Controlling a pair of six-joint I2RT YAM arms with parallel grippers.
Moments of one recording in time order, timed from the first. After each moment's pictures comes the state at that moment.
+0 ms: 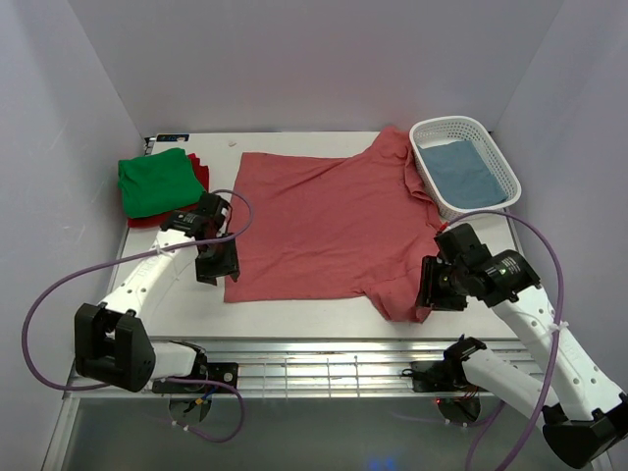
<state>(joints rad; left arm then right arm) -0.28 1.31 1.01 -1.04 -0.06 -0.42 0.51 0.86 0.98 -1.28 -0.02 0.55</state>
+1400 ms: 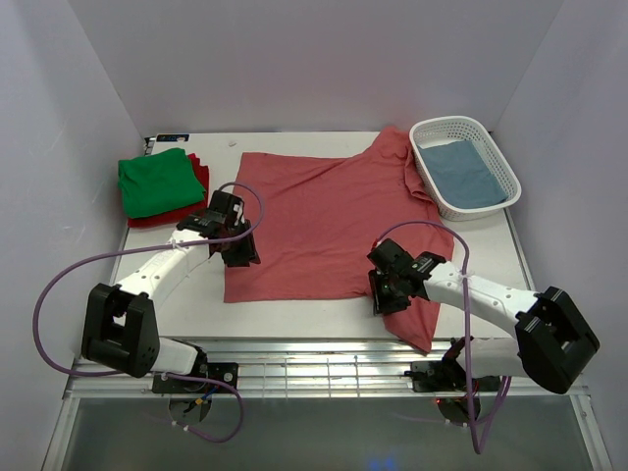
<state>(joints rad) -0.33 1.38 0.94 -0.66 0.09 -0.52 0.78 1.26 0.70 -0.68 -0.02 0.56</state>
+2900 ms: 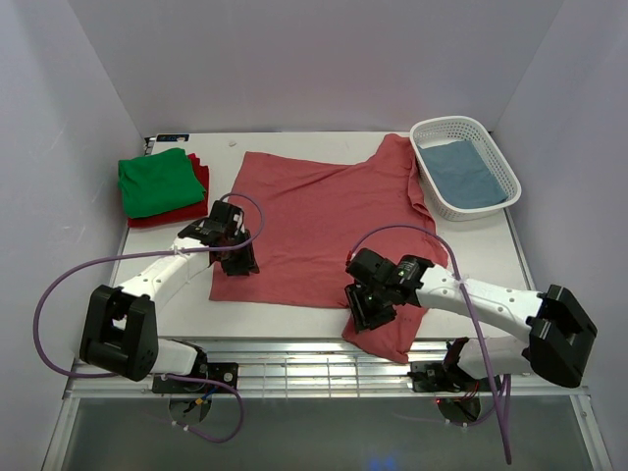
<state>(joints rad) -0.33 1.36 0.85 -0.61 0.10 -0.50 1.00 1.29 0.84 -0.81 -0.15 0.61</state>
